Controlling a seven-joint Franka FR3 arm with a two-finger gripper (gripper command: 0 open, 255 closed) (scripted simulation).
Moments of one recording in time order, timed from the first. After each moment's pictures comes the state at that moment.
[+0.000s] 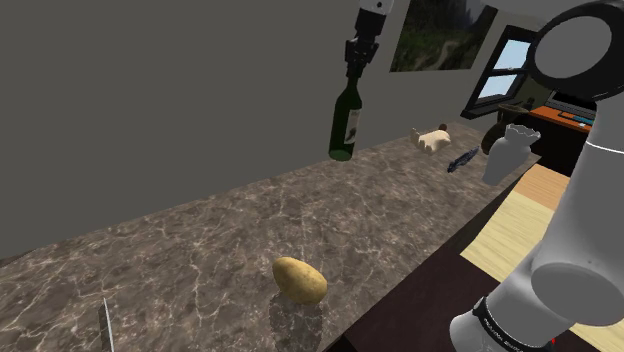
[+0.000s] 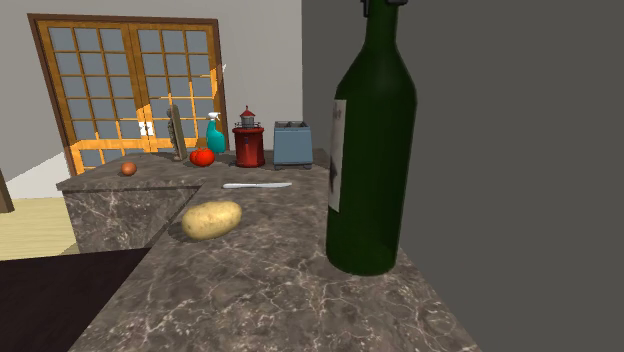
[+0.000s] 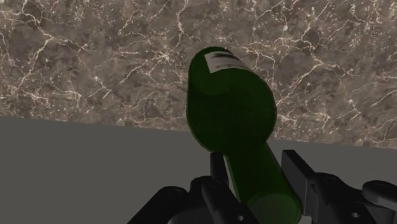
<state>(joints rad) -0.07 0.26 -0.14 -1.26 0.07 1.61 -0.27</state>
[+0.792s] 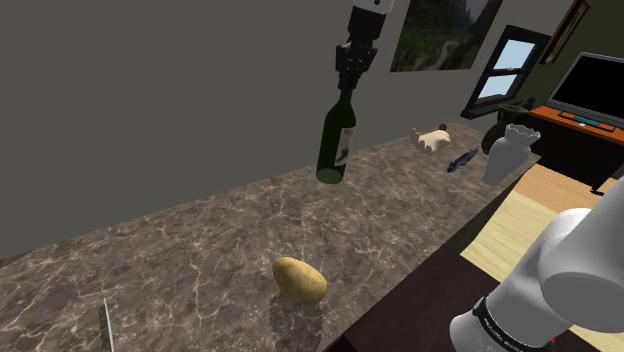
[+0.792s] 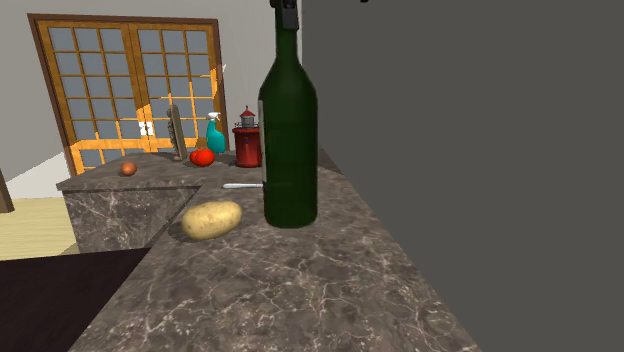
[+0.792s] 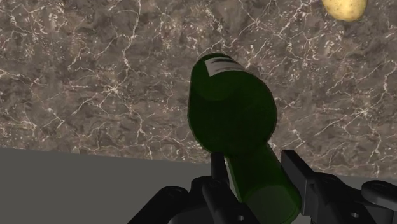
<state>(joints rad) 0.07 -0.08 -0.04 -1.70 0.01 1.71 -0.04</state>
